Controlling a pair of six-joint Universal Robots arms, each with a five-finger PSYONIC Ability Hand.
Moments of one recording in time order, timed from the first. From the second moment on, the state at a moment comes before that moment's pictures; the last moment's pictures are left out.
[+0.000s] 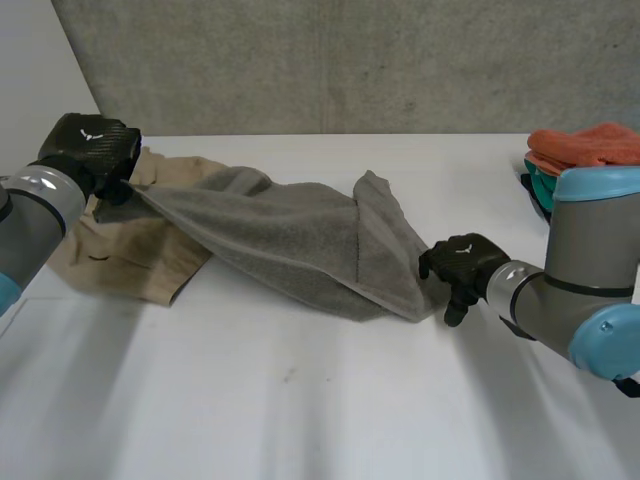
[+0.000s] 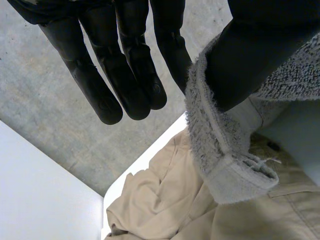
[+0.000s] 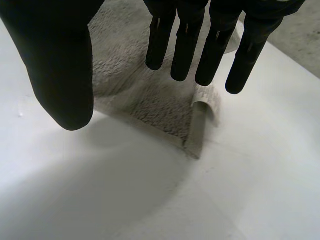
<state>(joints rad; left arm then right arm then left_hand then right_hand) 4.56 -1.89 -1.39 3.19 -1.42 3.63 1.90 -0.95 1.35 0.15 1.34 2.67 1.18 1.19 1.19 1.20 0.98 0.55 0.55 0.56 0.55 0.39</state>
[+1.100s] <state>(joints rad) 4.57 -1.58 -1.46 2.90 -1.28 3.66 1.83 -1.35 1.36 0.16 1.41 2.49 1.18 1.19 1.19 1.20 0.98 1.13 1.18 1.19 1.20 1.01</state>
